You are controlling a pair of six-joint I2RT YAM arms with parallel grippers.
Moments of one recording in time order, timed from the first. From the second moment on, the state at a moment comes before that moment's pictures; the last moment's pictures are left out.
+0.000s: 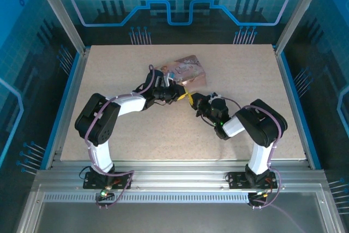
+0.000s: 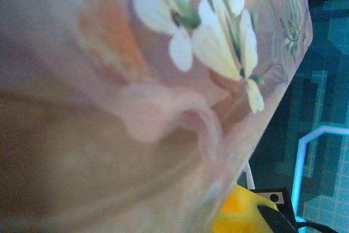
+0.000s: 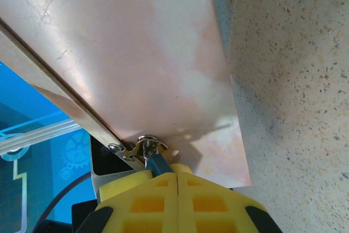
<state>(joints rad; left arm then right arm) -0.46 1.86 1.04 0.29 0.63 -1.11 0.54 1.83 0.50 1.20 -0.11 1.82</state>
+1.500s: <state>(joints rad) -0.51 1.84 1.11 -0.06 0.66 -0.93 0.43 1.05 0.52 -0.11 -0.23 0.79</state>
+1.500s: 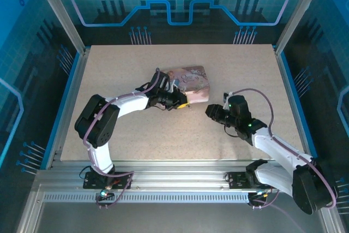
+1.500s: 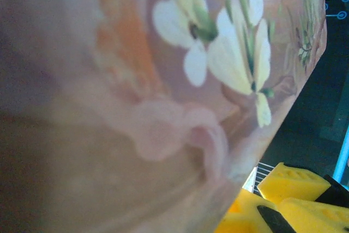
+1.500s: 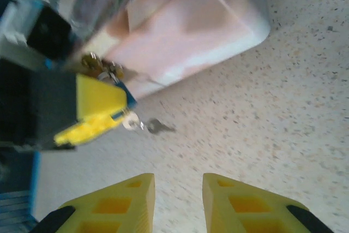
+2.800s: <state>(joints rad) -0.51 1.84 1.15 -0.13 0.66 -0.93 0.67 1.50 0.94 -0.26 -0.01 0.30</state>
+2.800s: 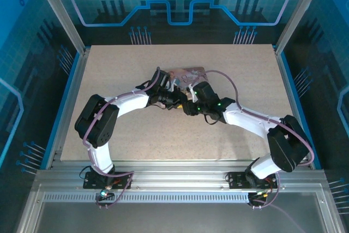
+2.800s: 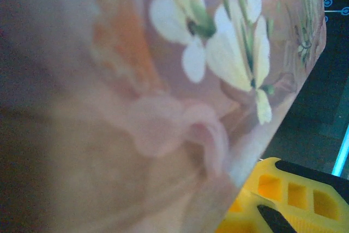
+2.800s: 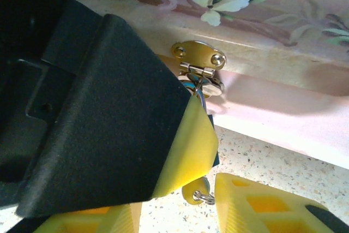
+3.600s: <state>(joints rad) -0.51 1.84 1.16 -0.13 0.68 -0.93 0.67 1.50 0.92 -0.26 0.03 0.29</state>
